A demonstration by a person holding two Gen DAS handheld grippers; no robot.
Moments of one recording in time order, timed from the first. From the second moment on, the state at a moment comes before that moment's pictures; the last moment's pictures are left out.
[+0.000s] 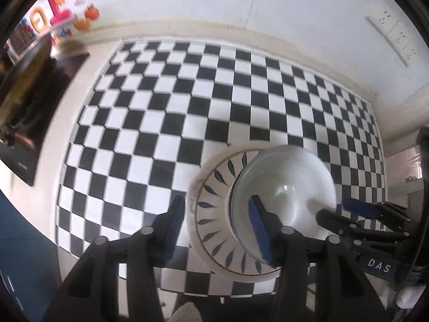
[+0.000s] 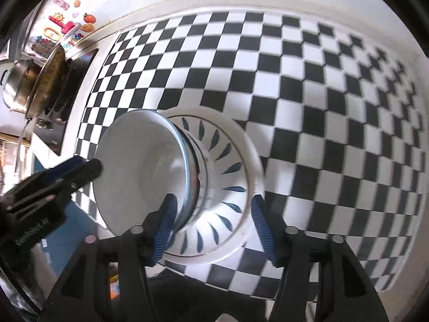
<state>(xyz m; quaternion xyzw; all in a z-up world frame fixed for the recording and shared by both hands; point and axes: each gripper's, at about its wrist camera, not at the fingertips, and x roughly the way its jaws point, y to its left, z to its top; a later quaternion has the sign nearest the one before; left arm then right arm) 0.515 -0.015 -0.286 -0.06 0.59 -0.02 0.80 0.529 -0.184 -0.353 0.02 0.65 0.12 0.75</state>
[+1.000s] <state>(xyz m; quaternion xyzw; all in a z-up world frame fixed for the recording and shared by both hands) 0.410 -0.014 -0.142 0.01 0.40 0.00 0.92 0.395 -0.192 -0.166 -0.01 0.42 -0.02 0.91</state>
